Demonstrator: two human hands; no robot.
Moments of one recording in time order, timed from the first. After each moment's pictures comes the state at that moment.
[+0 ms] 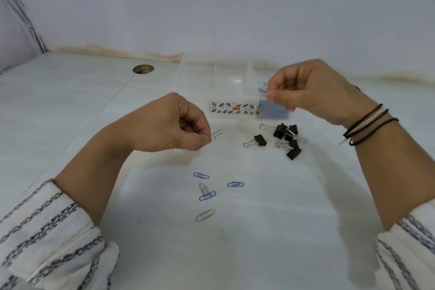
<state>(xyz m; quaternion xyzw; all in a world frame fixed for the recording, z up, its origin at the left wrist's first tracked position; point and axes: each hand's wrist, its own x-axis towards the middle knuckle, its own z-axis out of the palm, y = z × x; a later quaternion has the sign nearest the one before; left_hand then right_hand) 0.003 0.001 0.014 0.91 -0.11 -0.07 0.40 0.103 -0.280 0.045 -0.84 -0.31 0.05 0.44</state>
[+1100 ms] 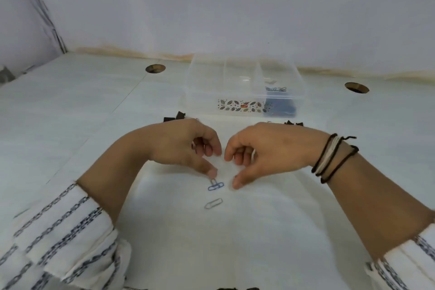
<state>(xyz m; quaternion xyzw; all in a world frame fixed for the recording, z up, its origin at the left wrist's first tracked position) -0.003 -0.002 -0.008 0.94 -0.12 -0.17 0.27 0.041 -0.225 0.013 -0.87 -0.43 0.21 0.10</state>
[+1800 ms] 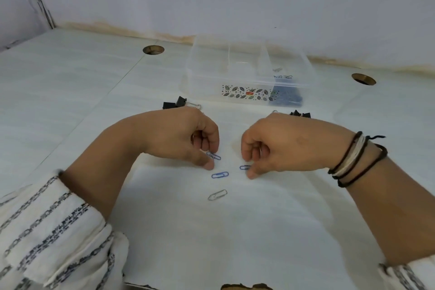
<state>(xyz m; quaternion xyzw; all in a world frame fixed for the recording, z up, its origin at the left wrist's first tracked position) -0.009 0.006 -0.014 0.94 -0.15 -0.16 0.27 0.033 -0.227 0.012 -0.89 -0.41 0.18 0.06</state>
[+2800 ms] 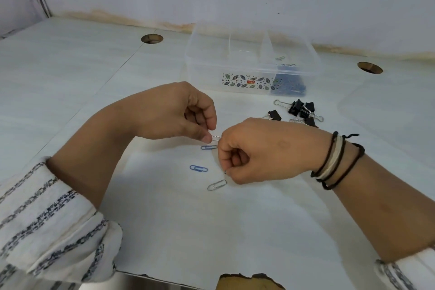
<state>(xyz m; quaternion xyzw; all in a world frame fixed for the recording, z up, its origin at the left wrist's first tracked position) -0.009 0.011 -0.007 0.92 -0.13 -0.11 0.35 0.009 -0.205 0.001 -0.86 -0.46 0.21 0.09</state>
